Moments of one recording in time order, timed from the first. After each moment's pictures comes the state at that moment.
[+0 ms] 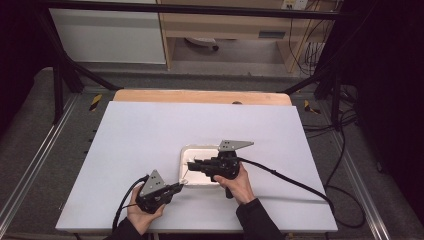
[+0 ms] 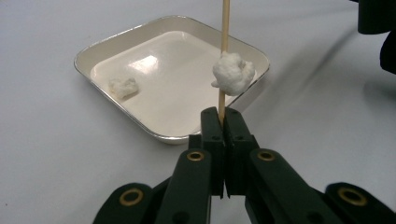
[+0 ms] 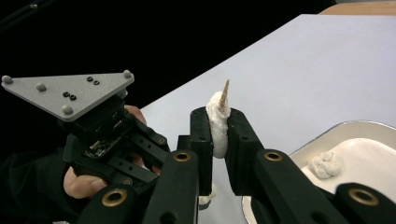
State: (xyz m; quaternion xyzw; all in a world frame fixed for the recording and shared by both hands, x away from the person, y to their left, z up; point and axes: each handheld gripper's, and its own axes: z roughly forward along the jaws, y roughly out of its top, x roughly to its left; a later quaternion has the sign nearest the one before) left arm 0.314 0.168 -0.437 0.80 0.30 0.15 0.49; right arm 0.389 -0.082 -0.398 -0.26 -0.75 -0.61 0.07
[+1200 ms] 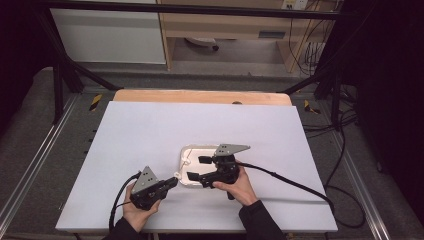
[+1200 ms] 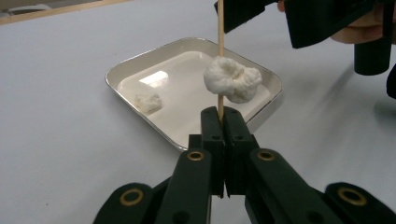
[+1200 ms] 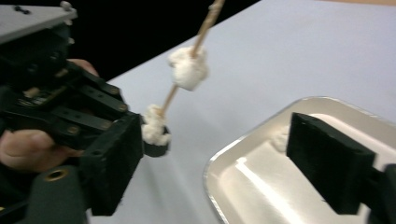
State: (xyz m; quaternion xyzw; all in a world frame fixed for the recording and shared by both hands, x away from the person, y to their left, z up) left arm 0.317 0.182 -0.431 0.79 0.32 0.16 0.50; right arm 0.386 -0.079 -0.409 -0.28 -0.78 -0.56 0.00
